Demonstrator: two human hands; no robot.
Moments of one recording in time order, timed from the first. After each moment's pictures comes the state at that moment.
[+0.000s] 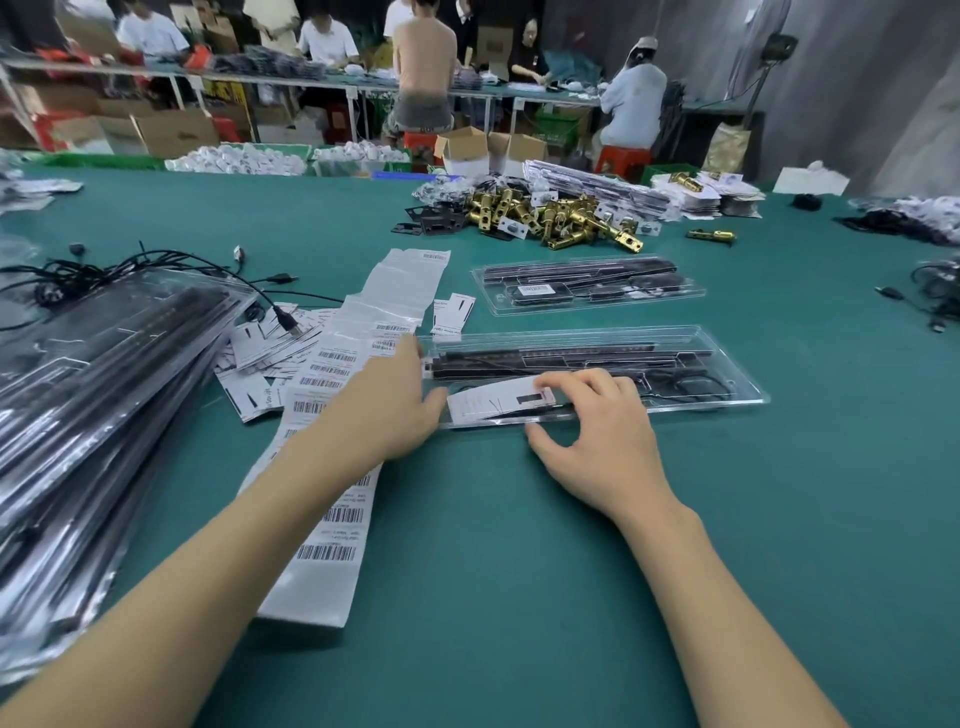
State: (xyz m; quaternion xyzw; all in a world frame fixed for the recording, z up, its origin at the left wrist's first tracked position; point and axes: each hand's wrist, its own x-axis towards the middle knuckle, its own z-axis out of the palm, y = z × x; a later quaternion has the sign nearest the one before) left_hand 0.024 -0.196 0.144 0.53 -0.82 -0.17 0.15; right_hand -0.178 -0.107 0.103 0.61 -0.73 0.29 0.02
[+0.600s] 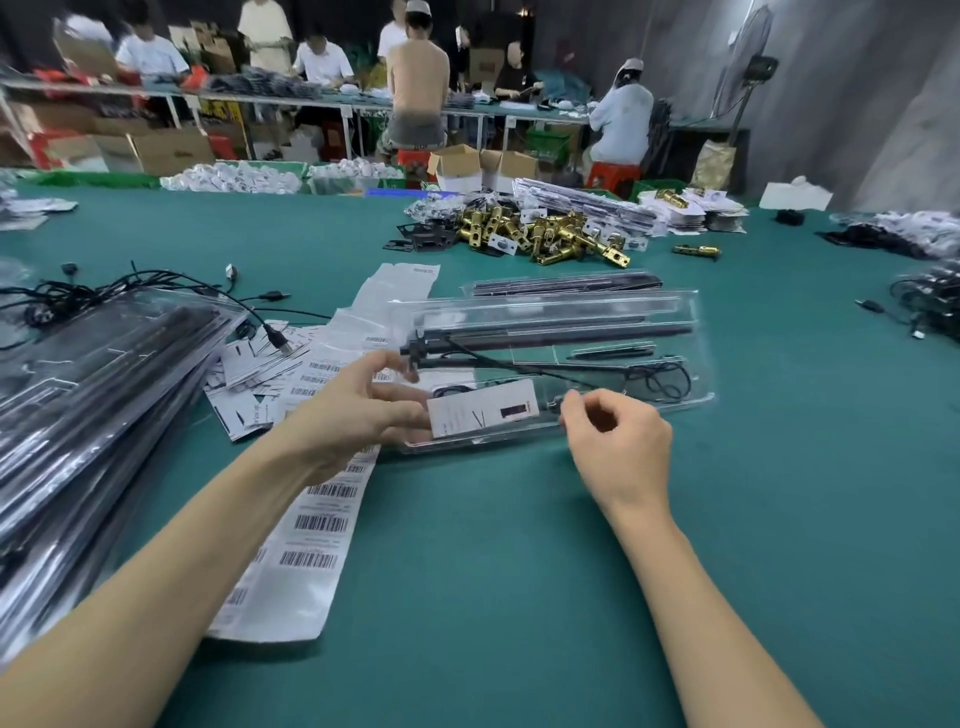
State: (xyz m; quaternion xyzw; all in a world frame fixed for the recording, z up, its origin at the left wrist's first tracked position) left_hand 0.041 -0.196 0.150 0.41 -0.59 -0.62 0.32; right_hand -0.181 -0.102 0.112 0.44 -0.71 0.55 -0.05
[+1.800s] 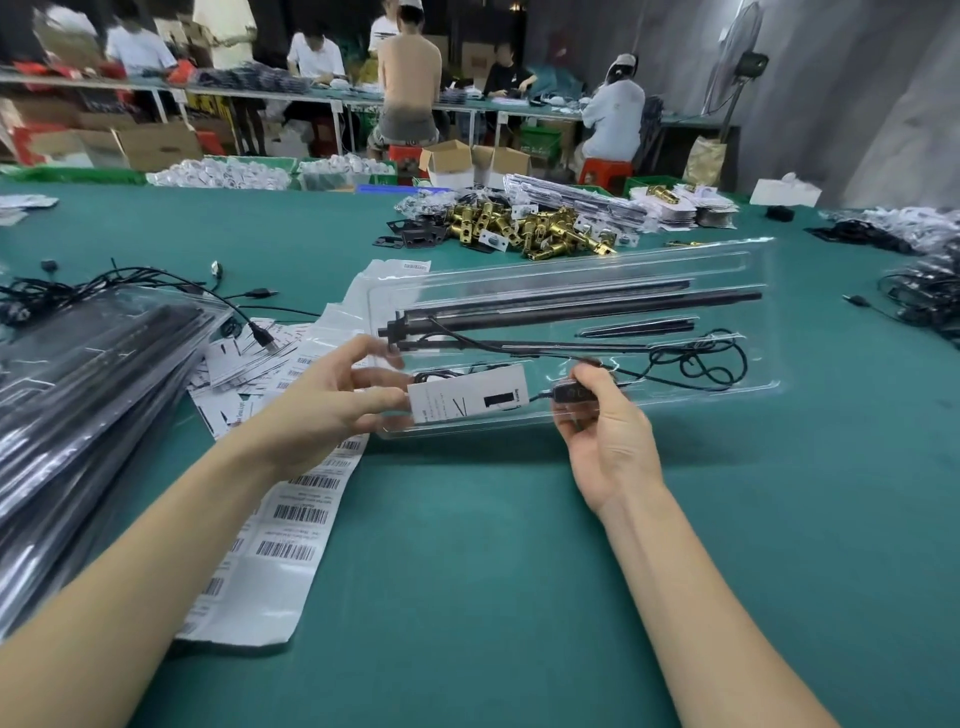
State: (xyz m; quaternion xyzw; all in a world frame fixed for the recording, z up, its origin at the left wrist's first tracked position) left_hand 0.054 -0.212 0.139 0.35 -0.62 -0.62 0.33; right_hand -0.177 -0.115 0.131 0.10 -0.42 0.78 -0.45
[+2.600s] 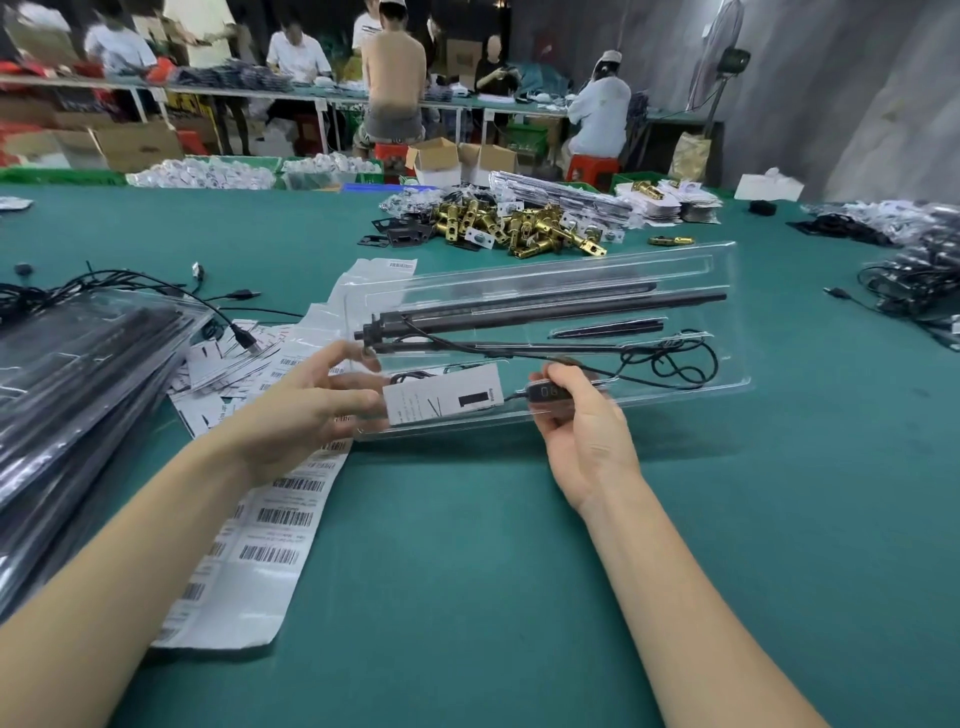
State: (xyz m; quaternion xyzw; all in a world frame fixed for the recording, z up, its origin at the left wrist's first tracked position) left_hand 0.058 -0.212 0.143 0.35 -0.58 -0.66 0.32; right_hand -0.173 -0.117 0.130 0.10 -0.38 0.78 -0.48
